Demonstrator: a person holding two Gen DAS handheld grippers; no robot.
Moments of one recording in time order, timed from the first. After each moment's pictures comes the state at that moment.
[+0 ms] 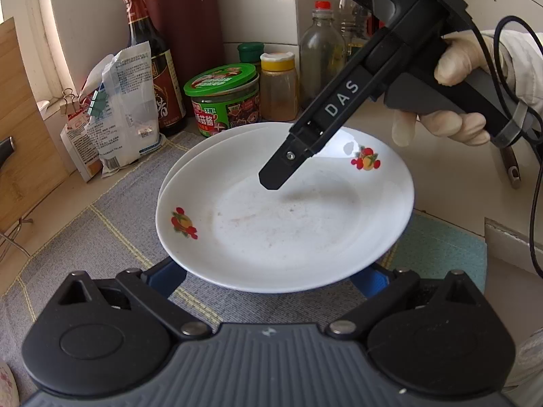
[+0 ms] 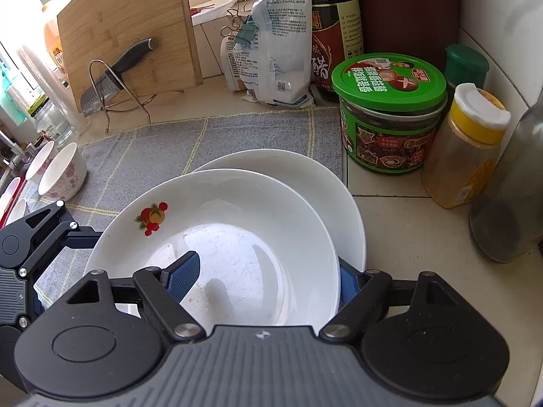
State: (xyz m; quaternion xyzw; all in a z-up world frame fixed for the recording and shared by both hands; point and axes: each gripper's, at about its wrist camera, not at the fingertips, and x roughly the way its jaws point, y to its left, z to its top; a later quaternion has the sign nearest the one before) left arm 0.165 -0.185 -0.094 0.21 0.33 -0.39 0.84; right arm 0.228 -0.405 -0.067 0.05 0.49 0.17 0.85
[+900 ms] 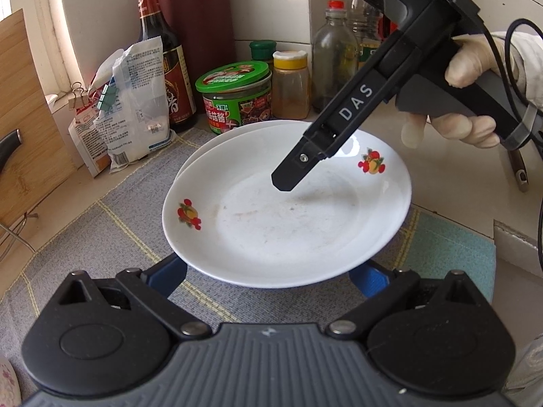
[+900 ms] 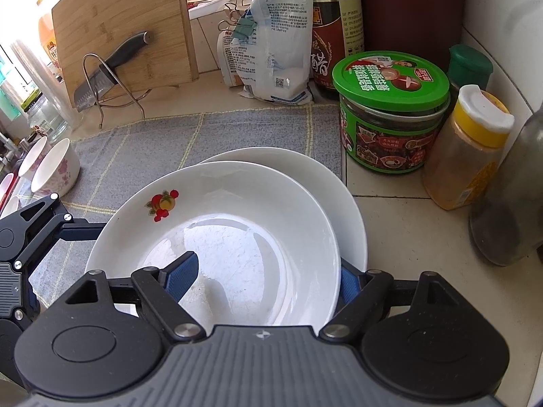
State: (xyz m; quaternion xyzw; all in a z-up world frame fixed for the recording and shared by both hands) left arm 0.171 -0.180 -0.098 0.20 0.33 -0.38 0.84; right arm 0.233 -0.401 -0.068 0.04 0.50 0.16 0.85
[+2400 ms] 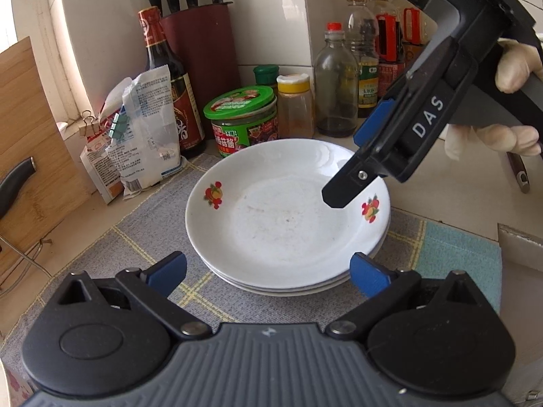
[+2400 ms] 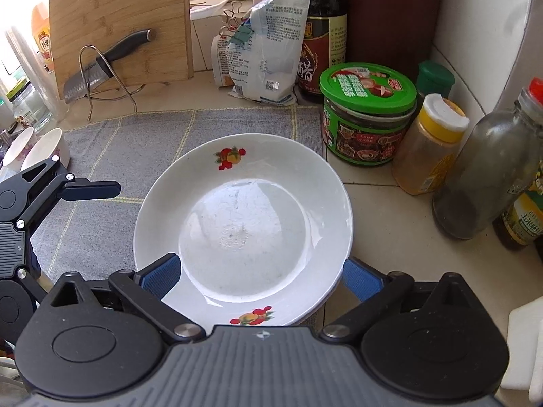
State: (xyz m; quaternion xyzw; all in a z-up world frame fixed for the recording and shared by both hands) left arm 0.169 -0.168 -0.090 0.21 0.28 -0.38 0.86; right arm 0.196 -0.388 -0.045 0.00 0.49 0.11 0.87
